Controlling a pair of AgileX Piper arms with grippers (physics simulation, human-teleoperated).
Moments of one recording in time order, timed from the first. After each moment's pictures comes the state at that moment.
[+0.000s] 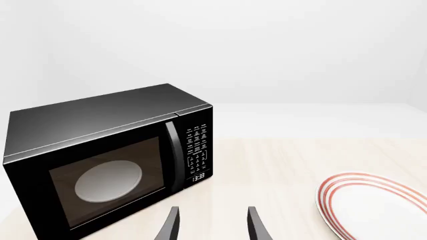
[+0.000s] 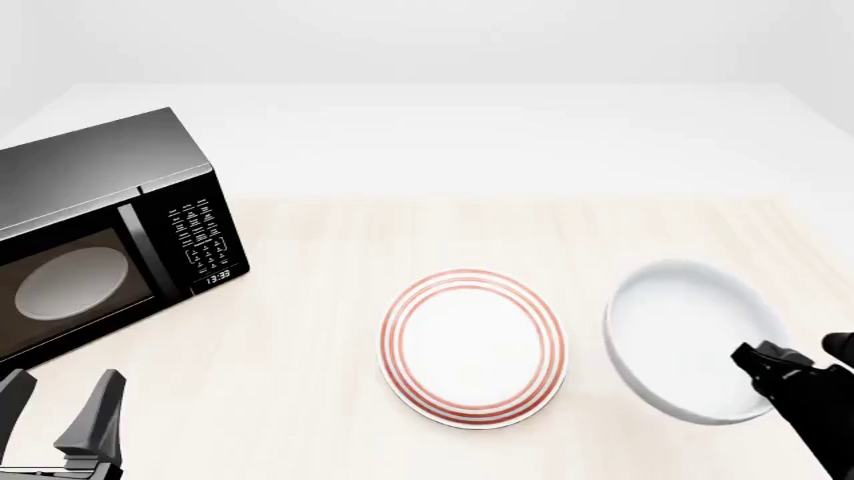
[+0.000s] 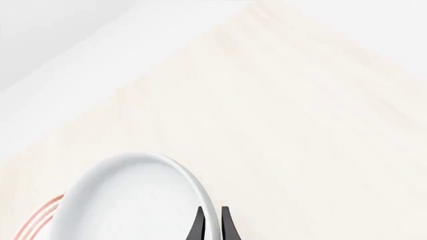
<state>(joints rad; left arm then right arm) 0.00 0.00 0.00 0.00 0.00 -0.30 1.01 -0.19 -0.28 0.41</state>
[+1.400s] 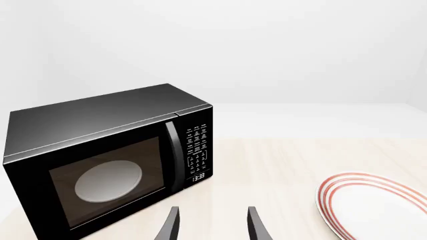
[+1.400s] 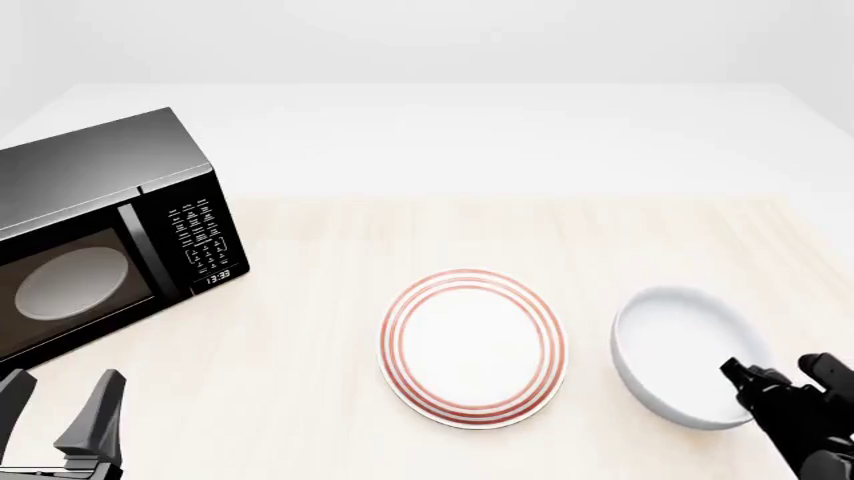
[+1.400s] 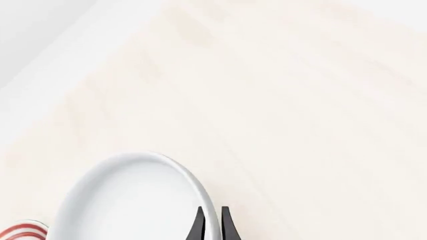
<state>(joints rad) 0.00 0.00 0.00 0.00 0.00 -0.38 1.55 -0.16 -0.77 0.46</state>
